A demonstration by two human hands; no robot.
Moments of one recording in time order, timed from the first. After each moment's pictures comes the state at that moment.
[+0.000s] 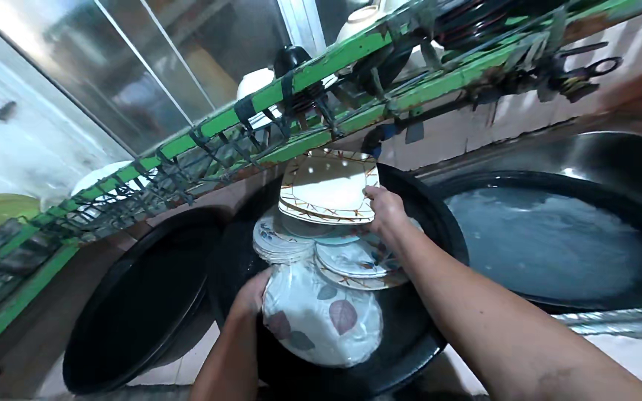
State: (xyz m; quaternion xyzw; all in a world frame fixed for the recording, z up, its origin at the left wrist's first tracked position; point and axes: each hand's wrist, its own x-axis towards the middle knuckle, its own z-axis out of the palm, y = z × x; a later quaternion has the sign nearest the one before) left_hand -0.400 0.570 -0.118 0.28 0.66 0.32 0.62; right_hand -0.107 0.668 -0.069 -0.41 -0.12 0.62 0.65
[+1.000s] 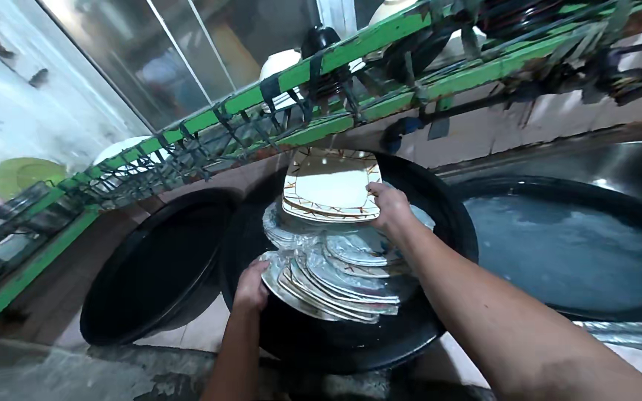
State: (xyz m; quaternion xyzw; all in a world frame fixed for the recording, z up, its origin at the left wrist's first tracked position) left_hand -0.363 0.519 -0.081 0.18 0.67 0.57 0.43; right_hand -0.117 0.667 -0.080 -0.40 -0.14 0.66 0.62
